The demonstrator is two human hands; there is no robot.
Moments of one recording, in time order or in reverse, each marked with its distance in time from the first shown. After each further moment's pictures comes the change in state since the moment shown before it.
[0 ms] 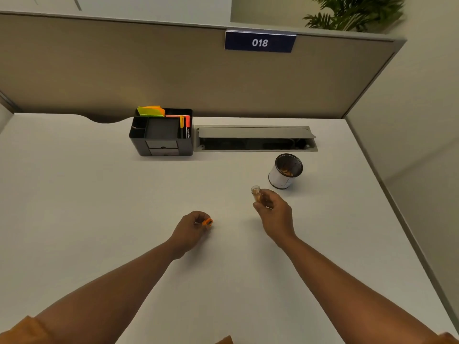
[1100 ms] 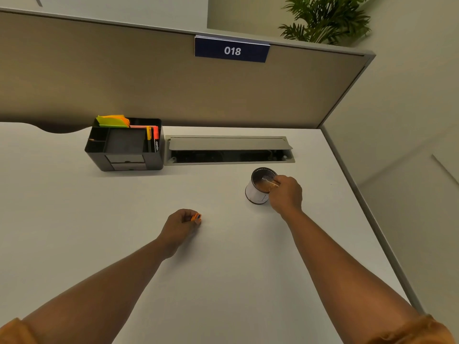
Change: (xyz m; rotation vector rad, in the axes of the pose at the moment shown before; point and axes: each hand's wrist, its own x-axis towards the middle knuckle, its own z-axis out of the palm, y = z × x) left_hand 0.077 0.038 0.037 -0.262 0.010 -0.069; right_hand 0.125 -0.008 -0.072 -0.556 0.218 0.117
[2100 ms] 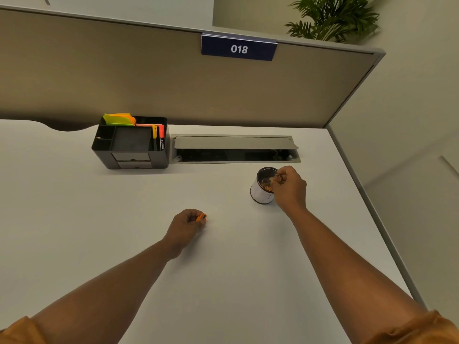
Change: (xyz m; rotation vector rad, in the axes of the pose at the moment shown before) left_hand -0.007 -0.001 0.002 0.015 -0.009 0.032; right_hand 0.003 -0.006 0.001 0.221 0.057 -0.066
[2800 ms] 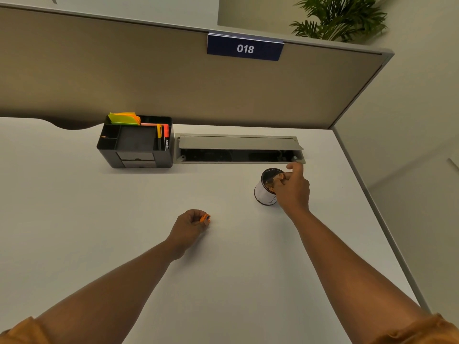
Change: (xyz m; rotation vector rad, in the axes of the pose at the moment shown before) left_hand 0.001 -0.002 -0.001 0.022 -0.004 0.022; right_hand -0.002 -0.008 0.003 0.010 0.035 -0.030
